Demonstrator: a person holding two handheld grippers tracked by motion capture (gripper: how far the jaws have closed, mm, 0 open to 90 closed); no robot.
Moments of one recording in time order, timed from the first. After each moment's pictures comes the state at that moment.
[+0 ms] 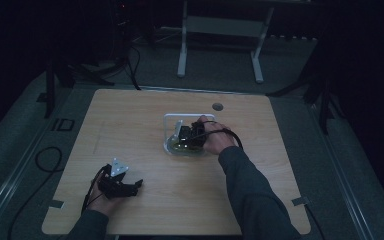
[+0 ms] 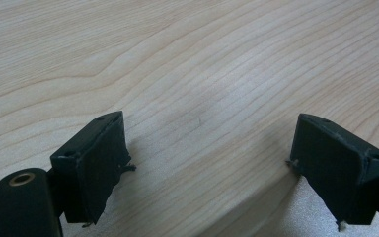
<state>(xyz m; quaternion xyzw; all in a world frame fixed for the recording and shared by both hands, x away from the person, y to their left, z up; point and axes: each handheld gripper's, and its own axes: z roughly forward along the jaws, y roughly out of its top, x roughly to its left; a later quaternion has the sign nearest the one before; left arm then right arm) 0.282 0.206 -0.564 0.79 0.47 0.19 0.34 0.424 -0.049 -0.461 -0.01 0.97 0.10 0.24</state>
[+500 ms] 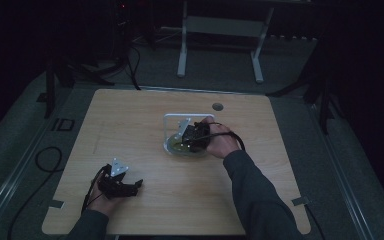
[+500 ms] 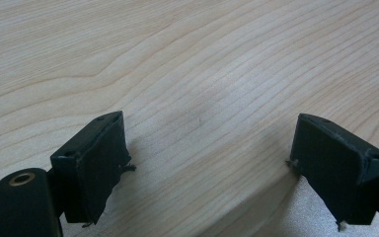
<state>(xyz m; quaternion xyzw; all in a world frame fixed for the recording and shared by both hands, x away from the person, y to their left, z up) 0.282 0.206 -0.564 0.79 0.47 0.19 0.34 0.407 -0.061 -0.442 0.01 0.96 0.16 0.23</state>
